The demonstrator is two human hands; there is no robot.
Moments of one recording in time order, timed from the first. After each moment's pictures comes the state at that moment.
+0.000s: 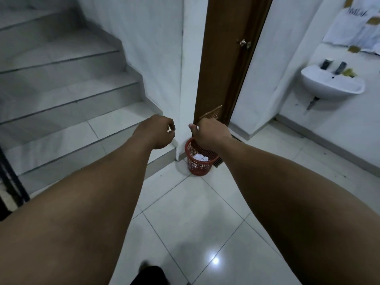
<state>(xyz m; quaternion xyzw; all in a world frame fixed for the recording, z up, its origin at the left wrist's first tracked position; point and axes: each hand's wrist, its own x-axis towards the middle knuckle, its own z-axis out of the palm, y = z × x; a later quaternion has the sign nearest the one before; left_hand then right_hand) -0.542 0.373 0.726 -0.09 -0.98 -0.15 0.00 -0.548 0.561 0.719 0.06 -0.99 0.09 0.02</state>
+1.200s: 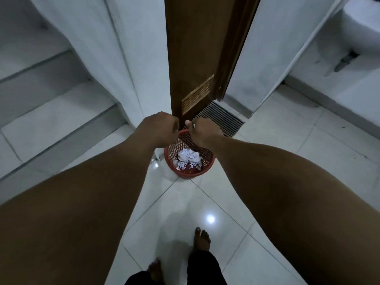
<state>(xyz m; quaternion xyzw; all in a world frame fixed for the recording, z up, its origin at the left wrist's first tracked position) -0.988 0.517 0.514 -0.19 -0.97 -0.09 -0.11 -0.987 0.680 0.469 -0.03 -0.97 0.21 -0.12</state>
